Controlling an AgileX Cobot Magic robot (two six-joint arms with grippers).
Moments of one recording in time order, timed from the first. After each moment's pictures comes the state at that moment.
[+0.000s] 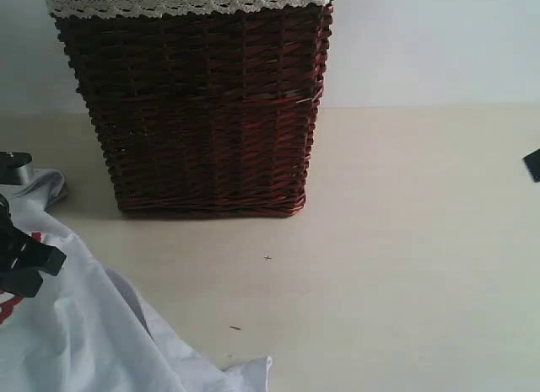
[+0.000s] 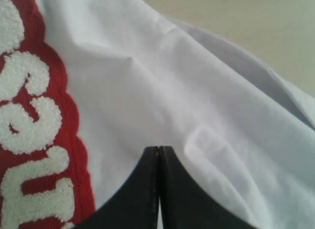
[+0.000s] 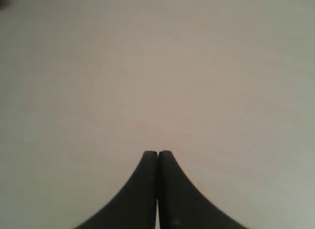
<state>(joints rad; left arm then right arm) -0.15 1.54 -0.76 -0.24 0.67 0.27 0.01 1.21 -0.90 0.19 0.85 -0.42</state>
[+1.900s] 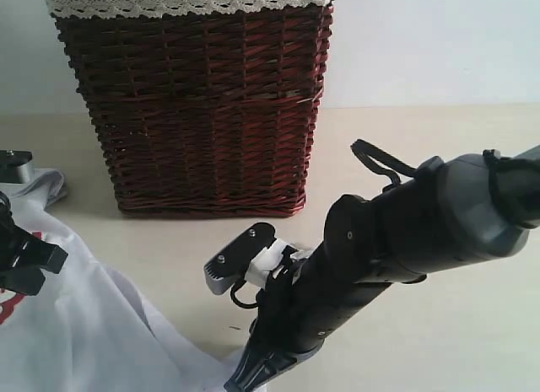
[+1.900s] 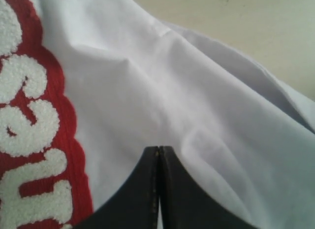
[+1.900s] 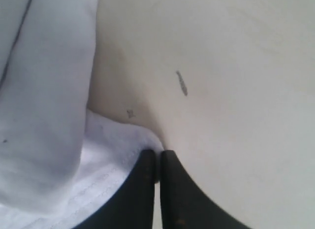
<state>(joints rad) -0.15 1.54 -0.76 -0.25 0.67 0.28 0.80 1.90 -0.86 0.64 0.34 -0.66</state>
